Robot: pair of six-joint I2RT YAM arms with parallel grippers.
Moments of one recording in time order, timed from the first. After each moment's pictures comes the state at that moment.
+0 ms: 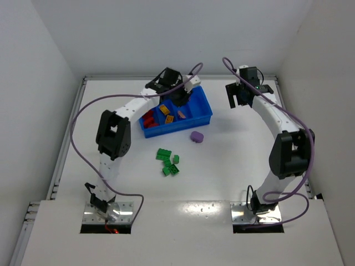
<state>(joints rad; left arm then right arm) -0.51 2.13 1.92 -0.47 0.29 0.41 0.13 1.73 1.44 -0.52 0.25 -0.17</state>
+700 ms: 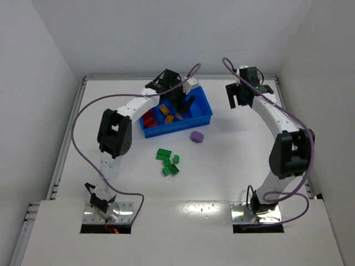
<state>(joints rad) -0.48 2.24 1.96 -0.53 0.30 0.36 0.13 1.73 1.44 -0.52 0.25 -0.17</state>
